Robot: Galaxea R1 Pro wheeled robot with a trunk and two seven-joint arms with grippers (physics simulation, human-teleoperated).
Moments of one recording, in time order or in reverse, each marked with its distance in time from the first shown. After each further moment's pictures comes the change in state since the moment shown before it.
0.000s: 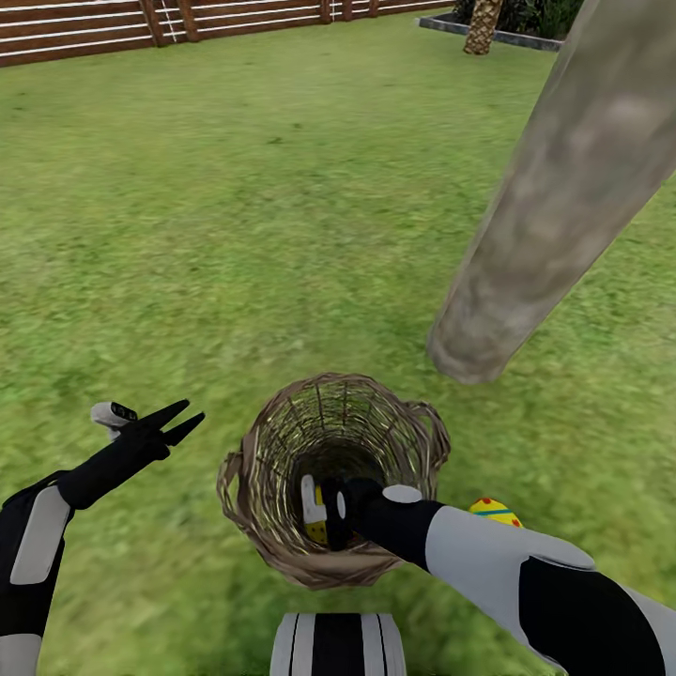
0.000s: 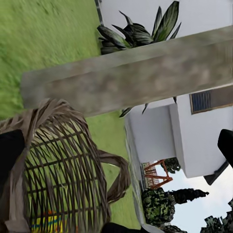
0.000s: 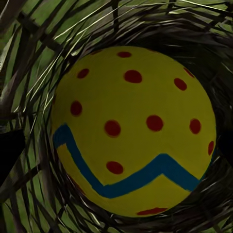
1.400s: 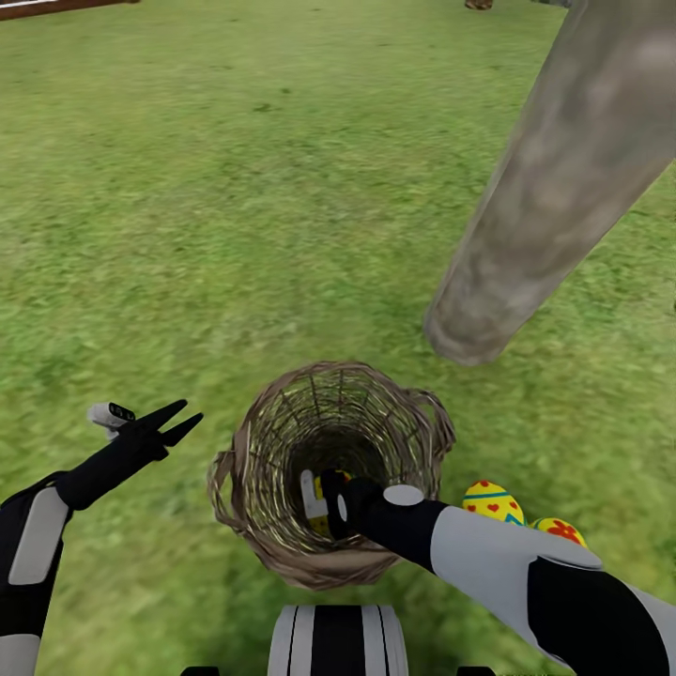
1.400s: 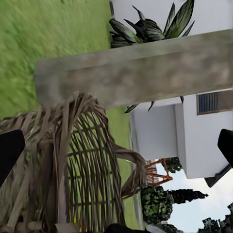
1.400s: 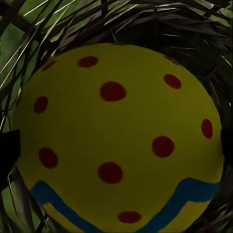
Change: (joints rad) left arm 0.000 0.001 0.009 0.006 0.000 0.000 0.001; right arm 0.000 -0.024 0.010 -0.056 0.082 0.013 -0.063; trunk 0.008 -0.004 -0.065
